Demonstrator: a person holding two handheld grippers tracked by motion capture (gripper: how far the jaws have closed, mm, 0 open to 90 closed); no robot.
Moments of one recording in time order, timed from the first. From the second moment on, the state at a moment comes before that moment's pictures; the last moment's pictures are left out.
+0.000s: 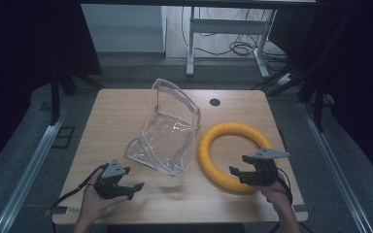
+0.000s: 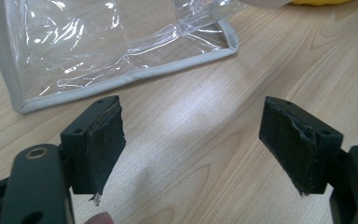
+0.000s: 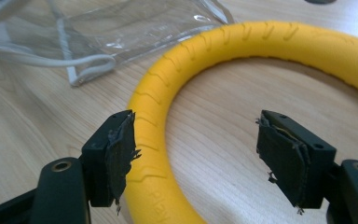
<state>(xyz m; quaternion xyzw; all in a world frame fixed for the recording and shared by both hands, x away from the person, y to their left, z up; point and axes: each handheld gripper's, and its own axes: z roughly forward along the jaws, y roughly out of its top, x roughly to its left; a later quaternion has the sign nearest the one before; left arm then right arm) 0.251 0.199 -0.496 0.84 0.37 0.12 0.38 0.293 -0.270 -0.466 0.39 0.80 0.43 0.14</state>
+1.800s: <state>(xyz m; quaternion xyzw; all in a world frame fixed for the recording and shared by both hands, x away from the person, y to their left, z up) 0.253 0.197 -0.499 0.84 0.37 0.12 0.37 0.332 -0.185 -0.503 0.25 0.96 0.11 0.02</state>
